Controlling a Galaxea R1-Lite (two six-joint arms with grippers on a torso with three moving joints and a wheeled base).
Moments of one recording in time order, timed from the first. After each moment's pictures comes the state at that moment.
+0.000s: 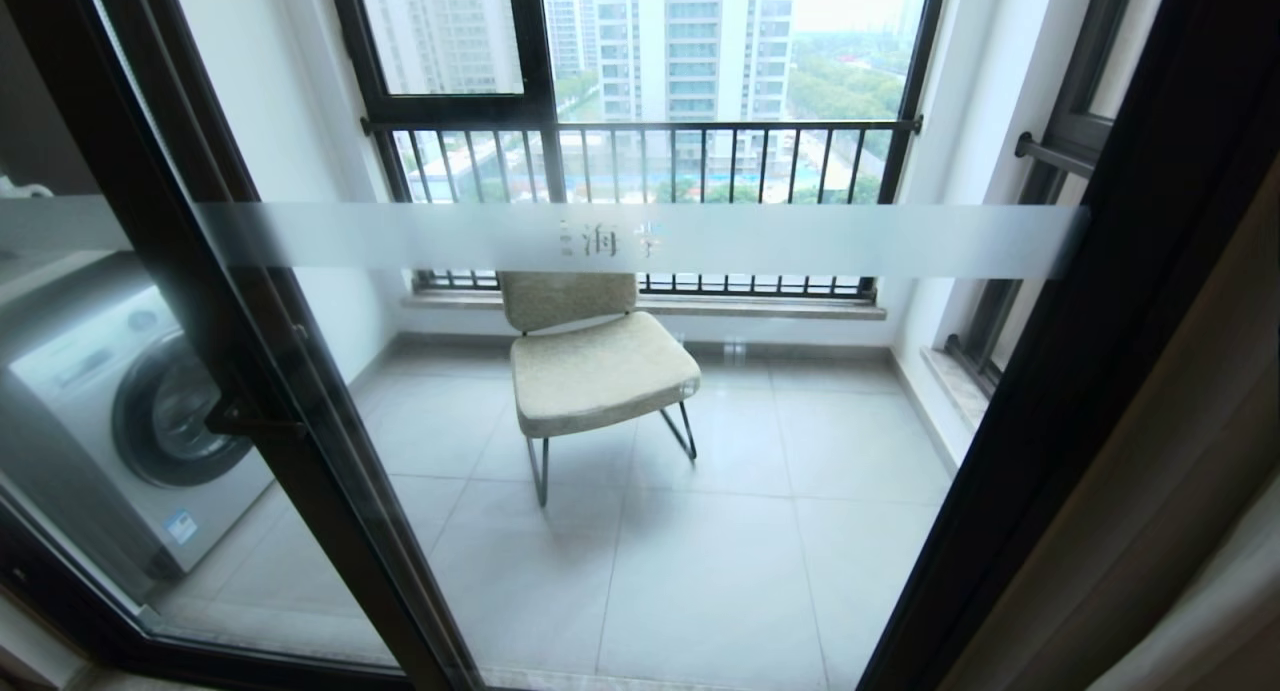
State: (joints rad) left arm 0.01 0.00 0.00 -0.03 0.04 -0.05; right arm -0.75 0.86 -0.52 -0.81 0.65 0.30
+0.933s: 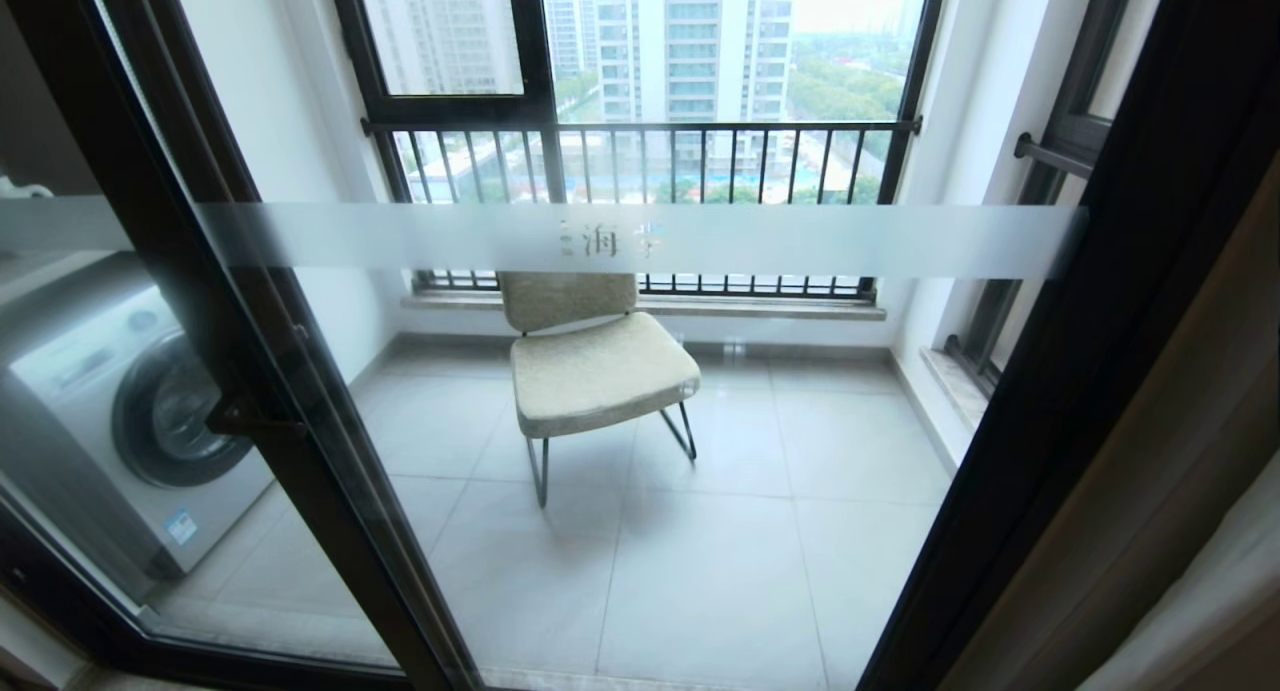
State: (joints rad) left arm 0.01 0.00 0.00 -0.03 0.04 -0.05; right arm -0.36 0.46 -0.28 -0.36 0.33 -0.05
